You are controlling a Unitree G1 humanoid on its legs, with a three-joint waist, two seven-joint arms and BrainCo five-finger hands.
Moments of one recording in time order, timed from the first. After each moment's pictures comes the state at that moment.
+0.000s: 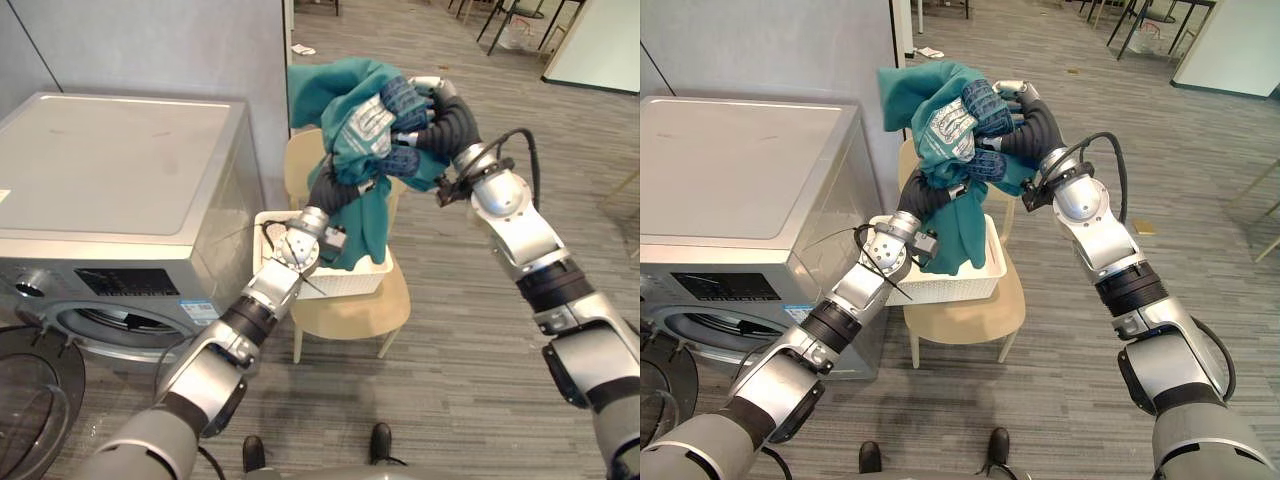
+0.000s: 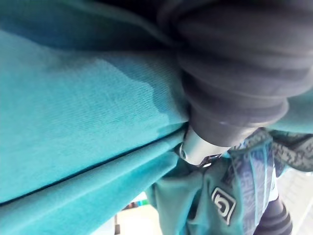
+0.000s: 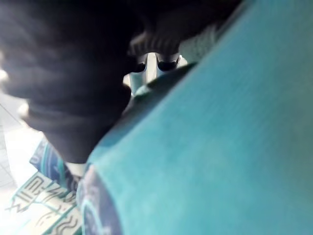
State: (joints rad) left arm -0.75 0.19 -0.46 0.47 -0.31 -0.28 0.19; right arm -0.90 -0.59 0.36 0.35 0.31 -0.16 -0.06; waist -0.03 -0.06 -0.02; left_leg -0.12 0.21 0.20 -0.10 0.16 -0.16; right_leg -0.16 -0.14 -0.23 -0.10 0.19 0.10
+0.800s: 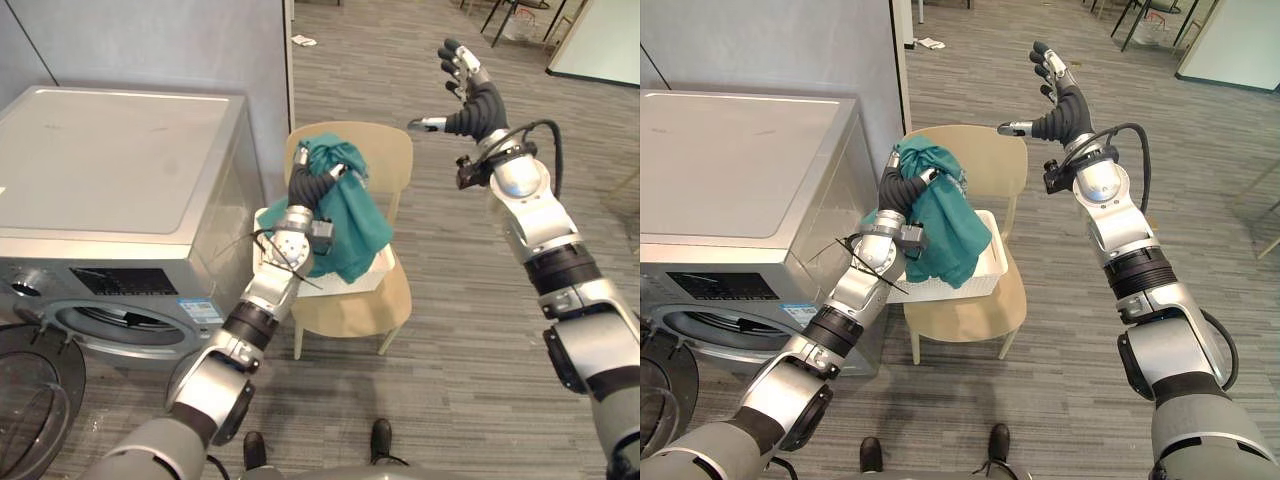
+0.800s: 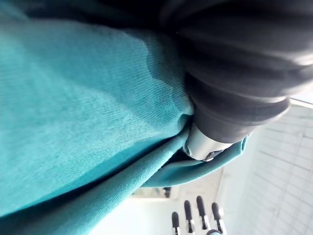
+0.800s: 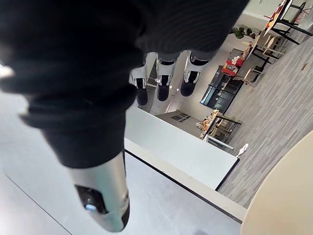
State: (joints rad) left arm -0.71 0.13 -0.33 0.46 -0.34 -0.28 0.26; right arm -0.95 -0.59 0.31 0.51 0.32 -0.12 -0.08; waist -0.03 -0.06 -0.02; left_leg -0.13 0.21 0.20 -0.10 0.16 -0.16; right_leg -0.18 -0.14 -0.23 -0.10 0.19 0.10
